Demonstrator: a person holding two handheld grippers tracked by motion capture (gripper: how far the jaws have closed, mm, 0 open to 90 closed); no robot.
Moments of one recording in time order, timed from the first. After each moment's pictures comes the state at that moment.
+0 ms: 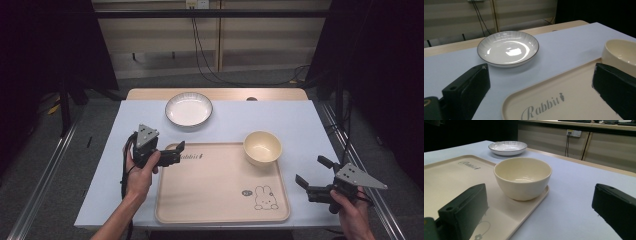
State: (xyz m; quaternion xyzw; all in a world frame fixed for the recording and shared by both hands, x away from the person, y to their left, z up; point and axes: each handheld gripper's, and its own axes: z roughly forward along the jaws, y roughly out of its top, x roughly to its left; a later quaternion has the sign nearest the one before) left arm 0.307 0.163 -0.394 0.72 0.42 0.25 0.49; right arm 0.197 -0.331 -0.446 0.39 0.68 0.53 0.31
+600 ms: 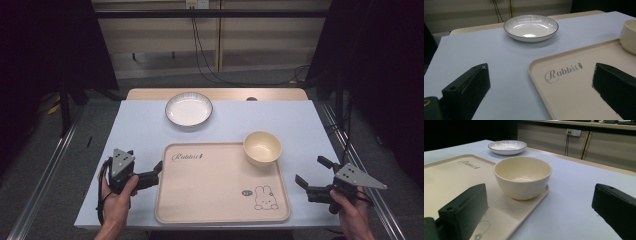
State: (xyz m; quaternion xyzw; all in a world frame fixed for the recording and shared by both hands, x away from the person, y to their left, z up) left arm 0.258 0.218 -0.421 0.71 0.46 0.28 0.46; right arm 0.197 -0.331 -0.446 0.40 0.69 0.52 0.31
